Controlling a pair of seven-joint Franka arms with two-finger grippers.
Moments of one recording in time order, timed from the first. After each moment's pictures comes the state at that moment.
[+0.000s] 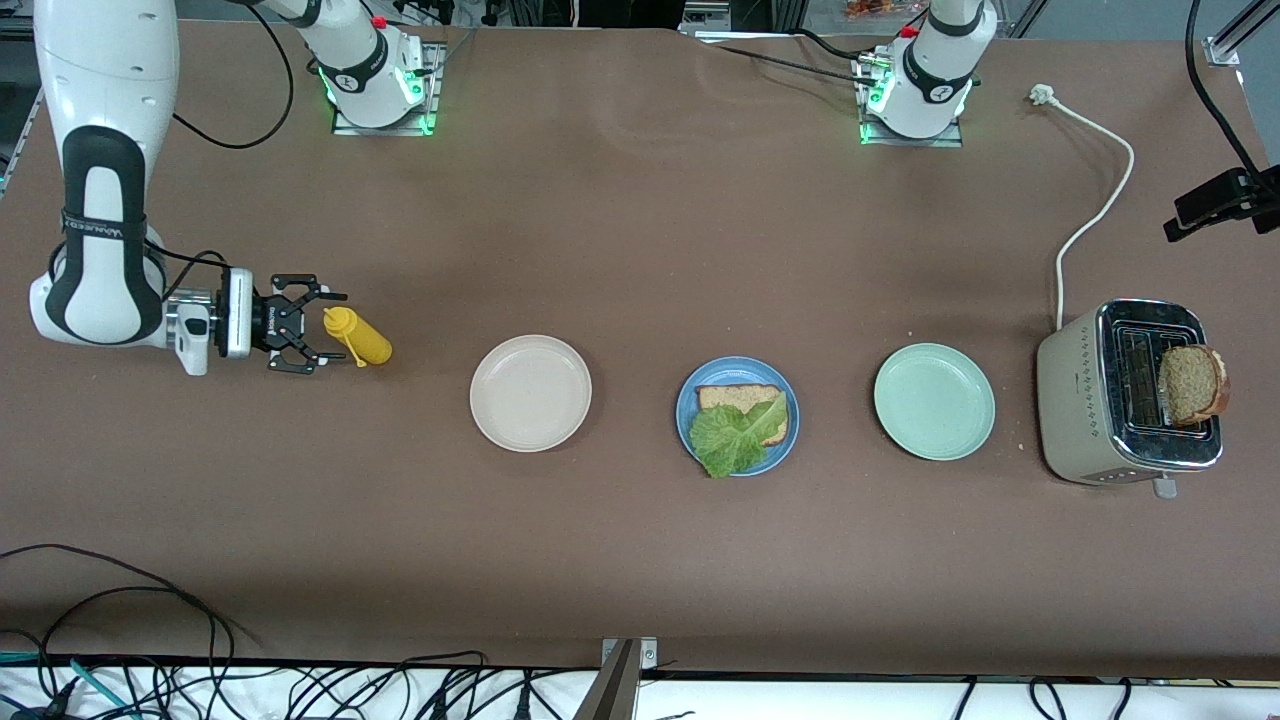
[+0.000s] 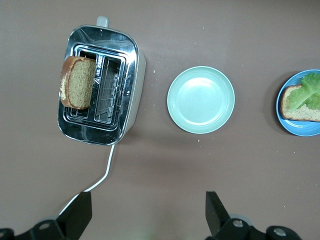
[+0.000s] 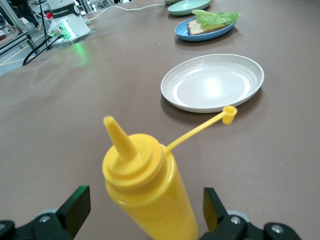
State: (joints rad) left arm 0.06 -0.01 0.07 -1.57 0.01 1.49 0.01; right arm 0.39 0.64 -0.71 -1.97 1.17 1.54 -2.40
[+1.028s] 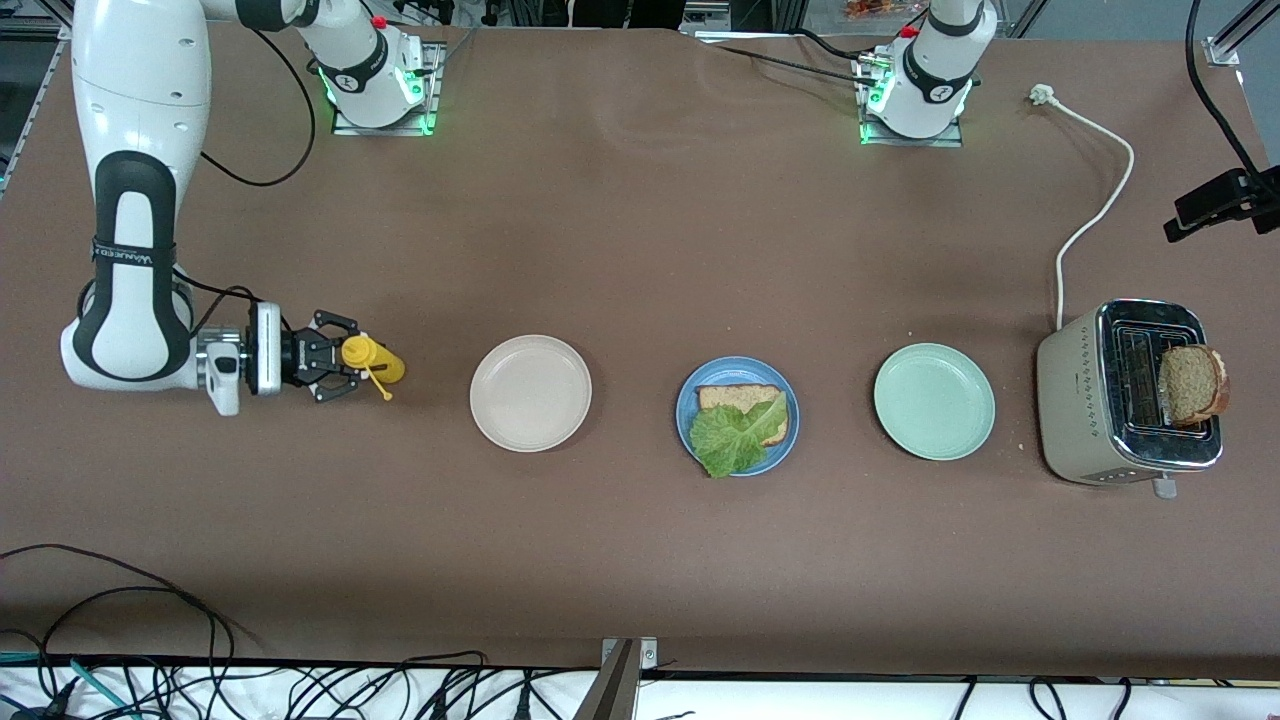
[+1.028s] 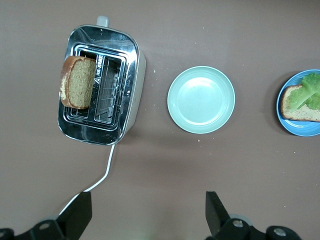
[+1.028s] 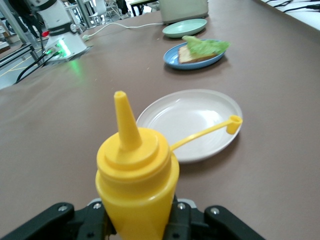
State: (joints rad) left arm 0.06 -0.01 0.07 -1.57 0.01 1.49 0.01; right arm 0.40 0.71 -0.64 -1.76 1.25 1.50 -2.27
